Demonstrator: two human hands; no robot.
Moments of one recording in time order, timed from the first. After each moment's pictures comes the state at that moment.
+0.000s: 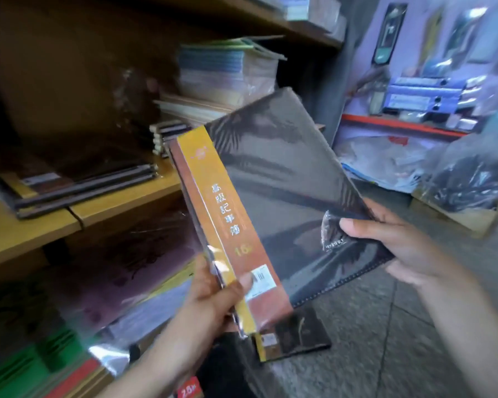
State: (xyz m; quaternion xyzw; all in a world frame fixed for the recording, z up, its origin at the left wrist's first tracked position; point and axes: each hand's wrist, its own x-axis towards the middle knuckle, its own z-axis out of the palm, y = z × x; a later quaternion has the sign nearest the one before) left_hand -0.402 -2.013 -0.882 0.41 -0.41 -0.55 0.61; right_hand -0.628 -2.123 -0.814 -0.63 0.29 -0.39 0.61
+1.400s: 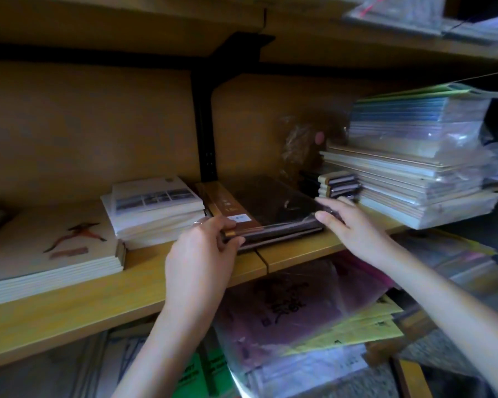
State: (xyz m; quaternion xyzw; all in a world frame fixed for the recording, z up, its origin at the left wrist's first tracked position) left_hand -0.212 -1.990 -0.797 0.81 -0.38 0.21 0.39; right_hand -0.332 -2.220 -0.812 -0.89 0.23 -0.33 0.21
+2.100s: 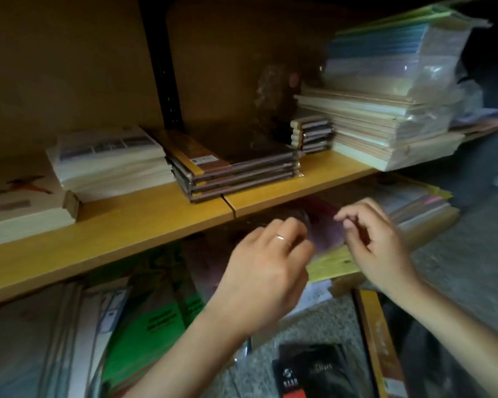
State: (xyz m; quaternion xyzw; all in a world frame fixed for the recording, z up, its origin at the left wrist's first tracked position) left_hand -0.286 -2.015 -0.863 0.59 -0.71 0.30 0.25; right_hand -0.420 -2.183 -0.892 -0.85 0.18 -0.49 0.12
